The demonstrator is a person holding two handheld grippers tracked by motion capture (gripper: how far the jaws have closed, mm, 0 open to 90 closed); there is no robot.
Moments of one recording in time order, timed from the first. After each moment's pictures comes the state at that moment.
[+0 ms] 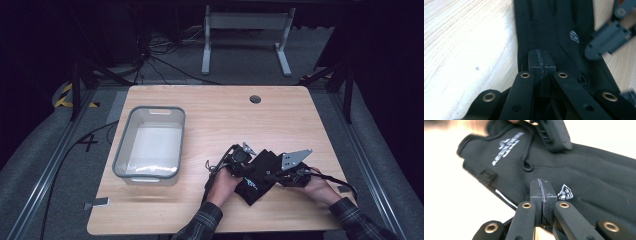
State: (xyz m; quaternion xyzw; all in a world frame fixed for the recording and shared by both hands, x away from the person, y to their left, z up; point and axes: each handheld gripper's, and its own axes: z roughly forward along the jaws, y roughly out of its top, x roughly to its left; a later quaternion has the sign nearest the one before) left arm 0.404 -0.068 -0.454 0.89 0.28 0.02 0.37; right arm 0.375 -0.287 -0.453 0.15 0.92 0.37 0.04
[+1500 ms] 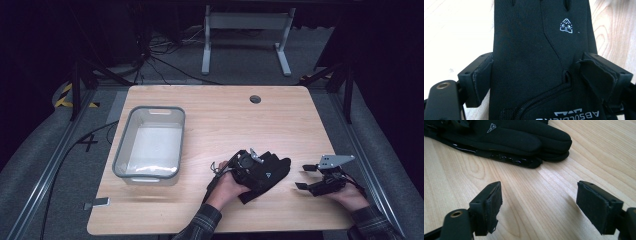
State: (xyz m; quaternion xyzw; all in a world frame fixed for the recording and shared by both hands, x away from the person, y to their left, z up) left arm 0.390 -0.084 -0.457 0.91 0.23 0.03 0.33; right arm 0.356 -0.389 -0.458 0.30 0.87 0.37 0.11
